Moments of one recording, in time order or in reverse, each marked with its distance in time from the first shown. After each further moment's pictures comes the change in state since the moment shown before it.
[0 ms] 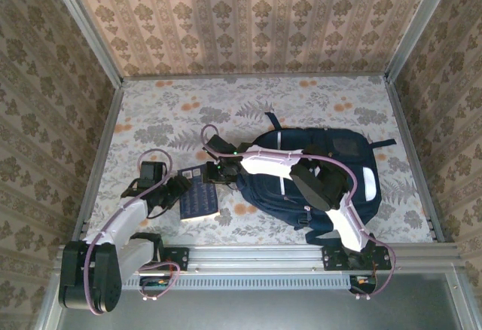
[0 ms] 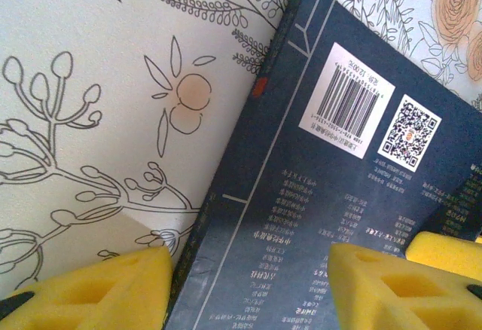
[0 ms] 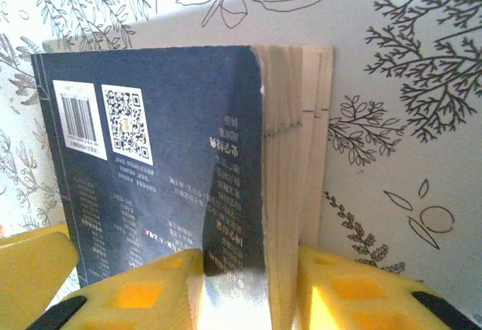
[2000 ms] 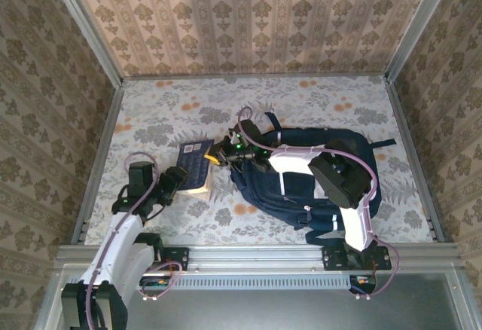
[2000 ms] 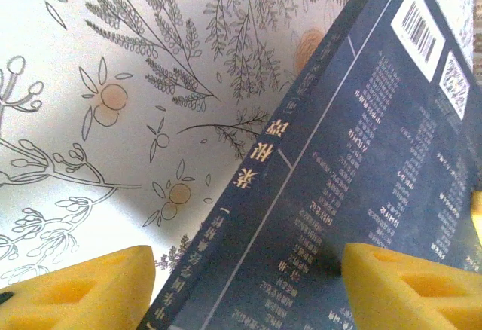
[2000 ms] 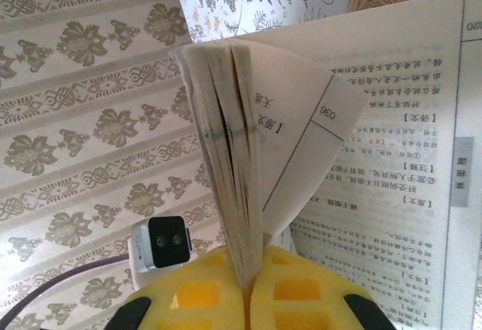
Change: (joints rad) left arm 0.067 -0.283 0.011 -0.060 0.076 -0.186; right arm -0.162 -0.160 -0.361 0.794 -0.318 0.590
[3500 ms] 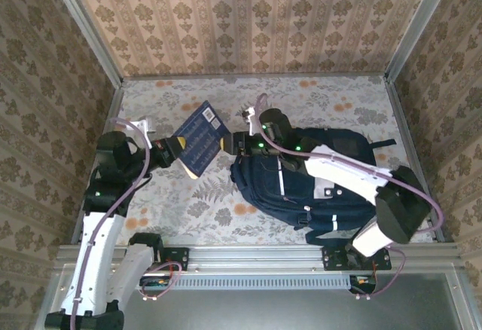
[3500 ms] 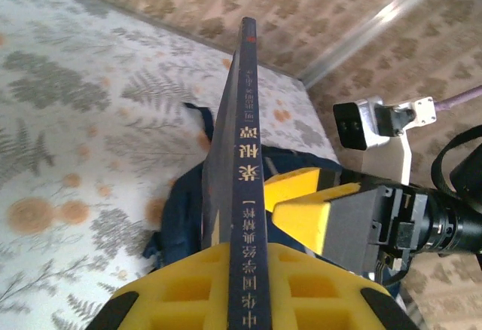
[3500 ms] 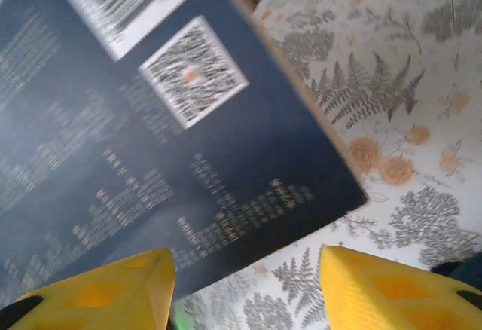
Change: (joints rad) left arm -0.062 -0.022 0.517 -0.080 0.283 0.505; right arm -0.027 -0.515 -0.132 -0.340 0.195 -0.900
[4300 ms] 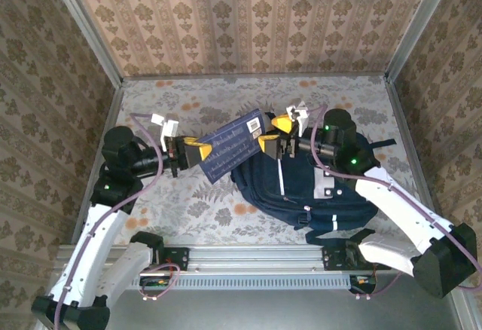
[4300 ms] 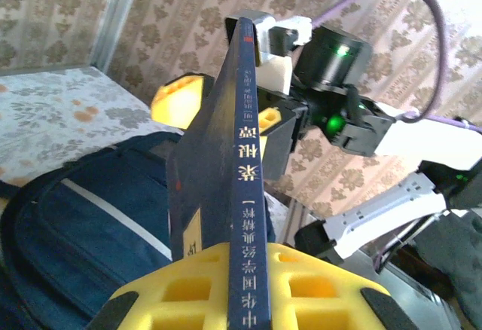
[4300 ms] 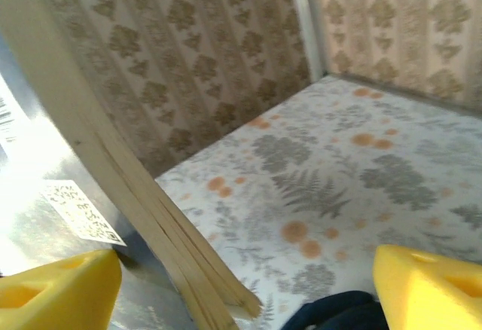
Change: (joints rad) left arm -0.174 0.053 -0.017 0.352 0.414 0.061; right arm -0.269 -0.394 -0.207 0.056 -0.290 -0.371
